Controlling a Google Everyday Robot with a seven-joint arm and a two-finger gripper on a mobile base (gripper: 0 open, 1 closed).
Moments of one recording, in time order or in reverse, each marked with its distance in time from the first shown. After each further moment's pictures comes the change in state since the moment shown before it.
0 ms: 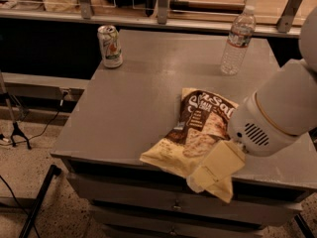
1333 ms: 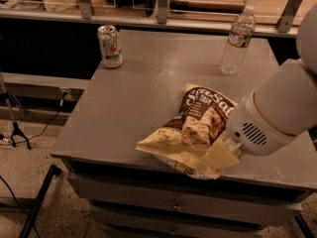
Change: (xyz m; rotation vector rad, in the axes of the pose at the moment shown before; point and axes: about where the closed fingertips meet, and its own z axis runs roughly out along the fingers) arm -0.002 0.002 0.001 0.000 0.000 -0.008
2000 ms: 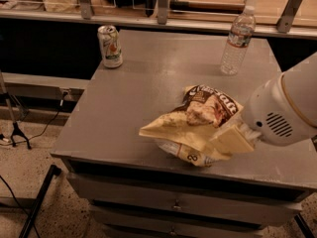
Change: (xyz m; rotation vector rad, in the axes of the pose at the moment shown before) arm -0.016 -0.007 -0.034 0.047 -0.154 -0.089
